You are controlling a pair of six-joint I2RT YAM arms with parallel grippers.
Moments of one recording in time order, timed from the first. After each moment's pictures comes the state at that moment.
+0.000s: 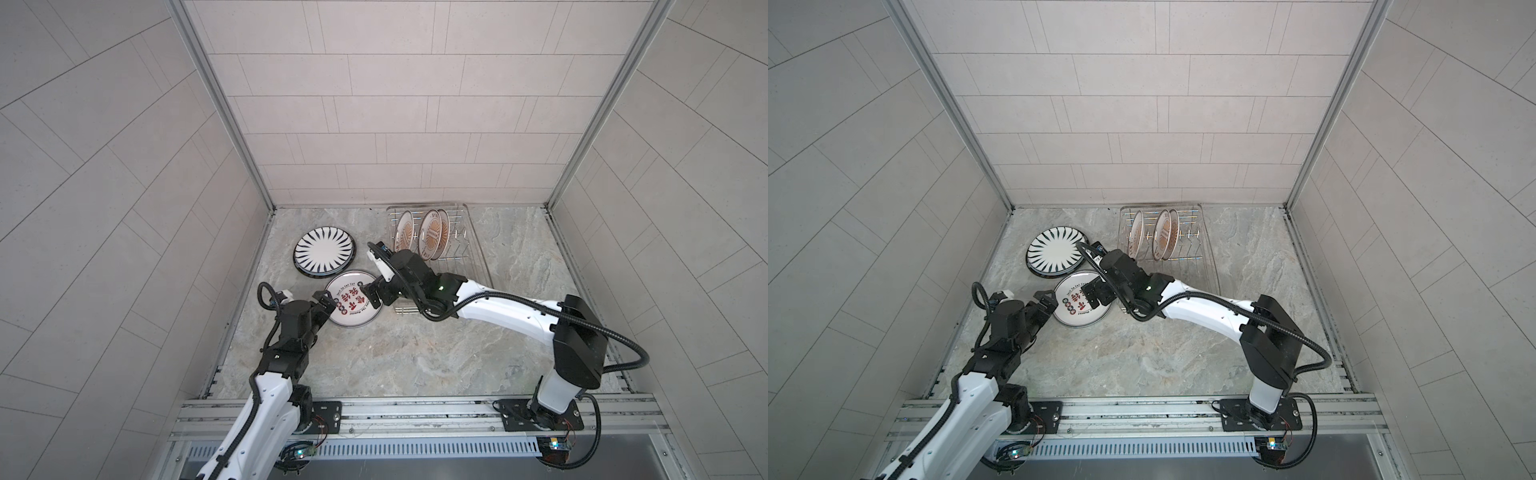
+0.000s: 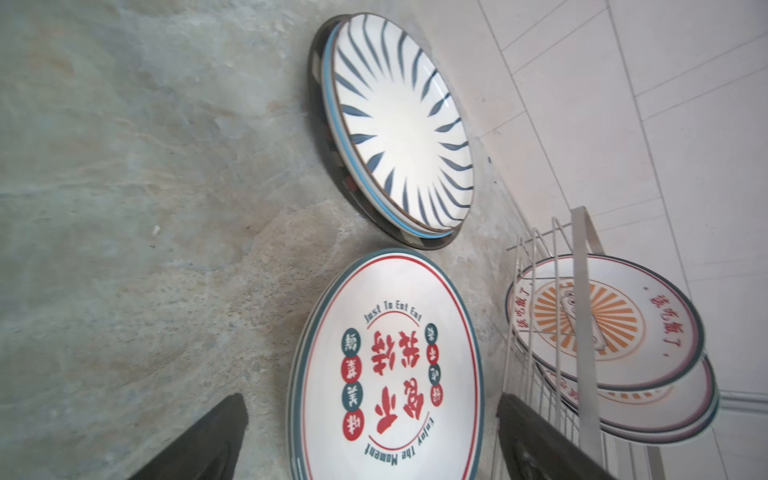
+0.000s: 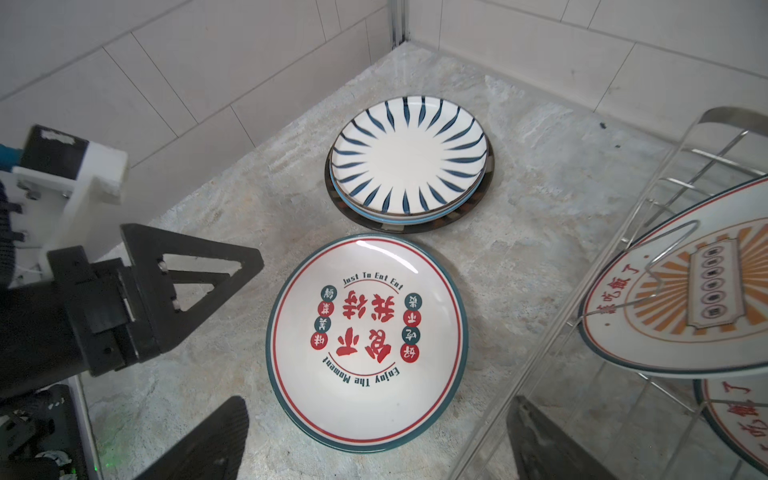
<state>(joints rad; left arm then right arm) -0.13 0.63 0.24 -0.13 -0.08 -0.96 0.94 1.68 1.31 -0.16 0.08 0.21</state>
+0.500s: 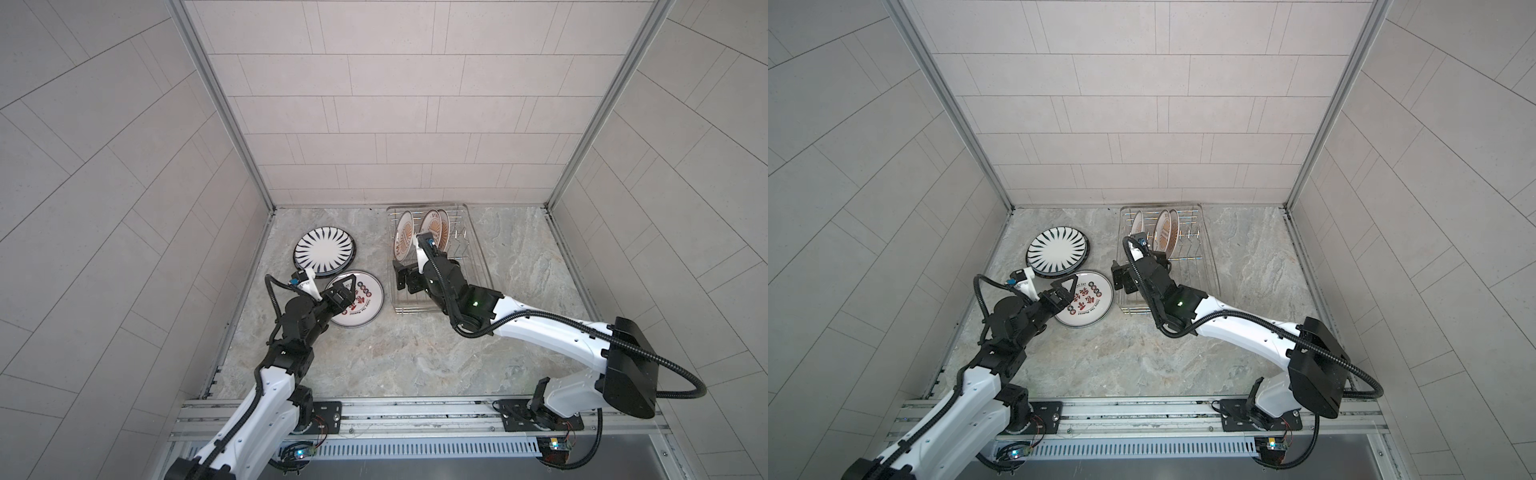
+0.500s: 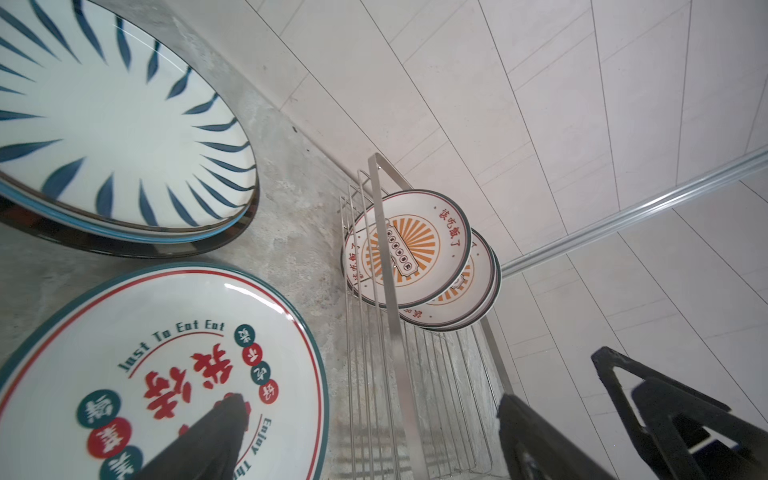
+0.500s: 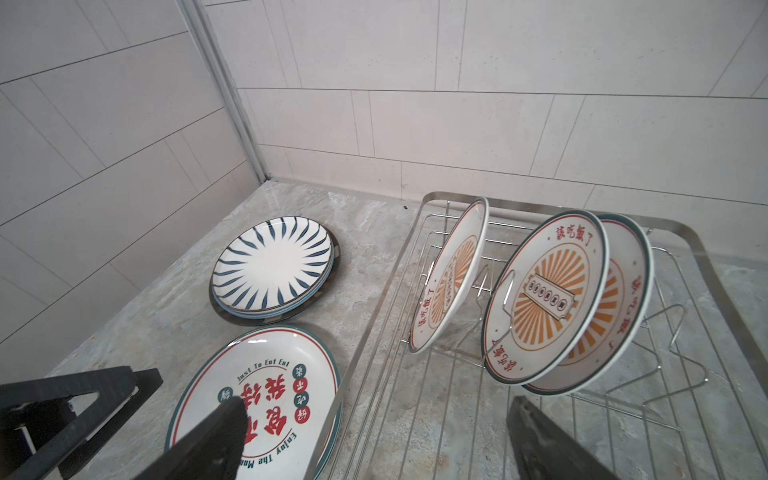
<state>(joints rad) -0.23 0.75 0.24 0.30 0.17 -0.84 0.91 1.44 1.06 0.03 0.49 0.32</state>
